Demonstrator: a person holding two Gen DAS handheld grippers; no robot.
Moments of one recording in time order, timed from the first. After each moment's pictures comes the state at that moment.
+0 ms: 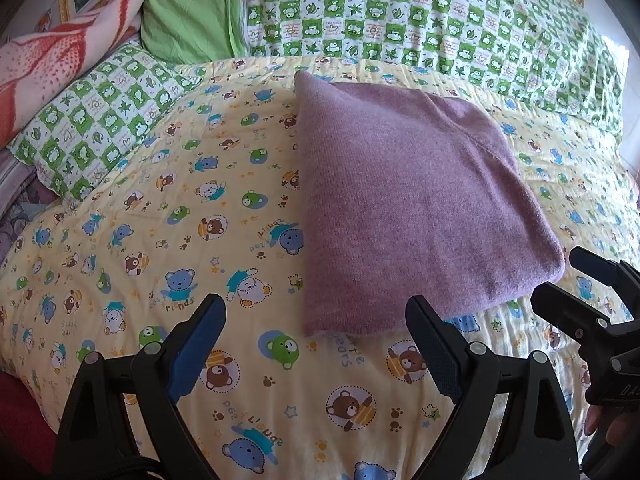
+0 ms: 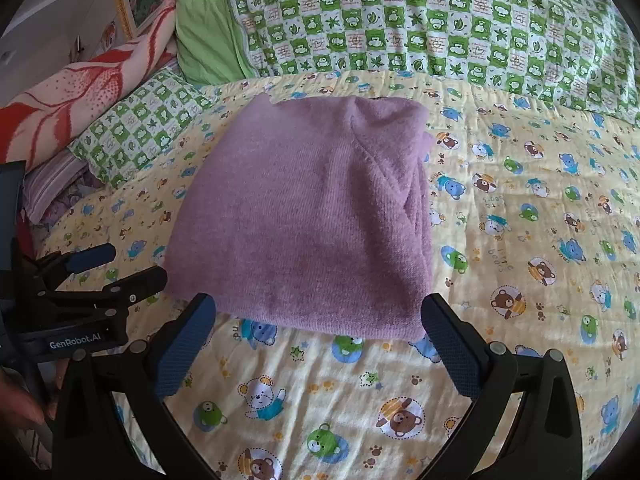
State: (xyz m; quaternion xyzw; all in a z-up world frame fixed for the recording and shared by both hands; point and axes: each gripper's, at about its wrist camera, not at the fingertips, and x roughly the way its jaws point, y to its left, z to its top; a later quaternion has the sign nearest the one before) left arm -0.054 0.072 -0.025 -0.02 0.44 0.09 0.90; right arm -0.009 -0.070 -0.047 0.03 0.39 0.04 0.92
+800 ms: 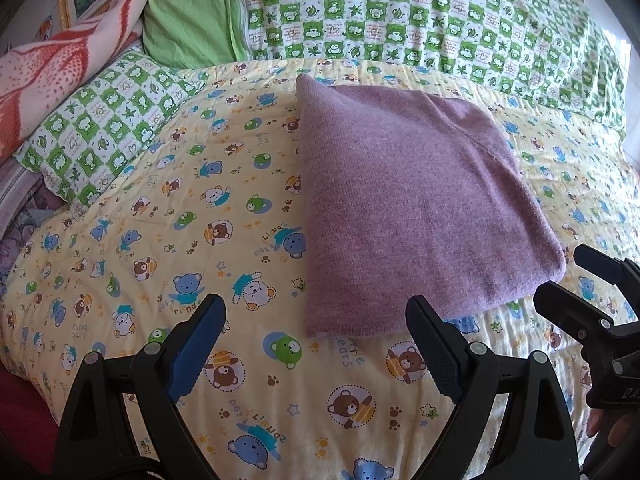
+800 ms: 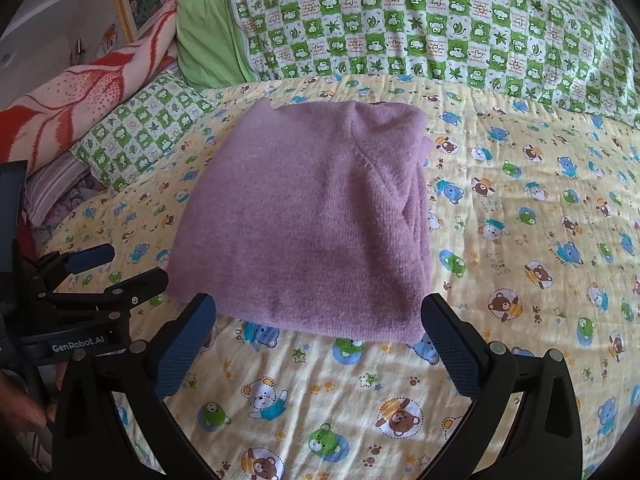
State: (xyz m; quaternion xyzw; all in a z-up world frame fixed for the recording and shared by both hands) left arm -0.054 0.069 -0.019 -0.01 0.44 0.10 0.89; right arm -0.010 -0.070 -0.043 0.03 0.39 0.04 0.92
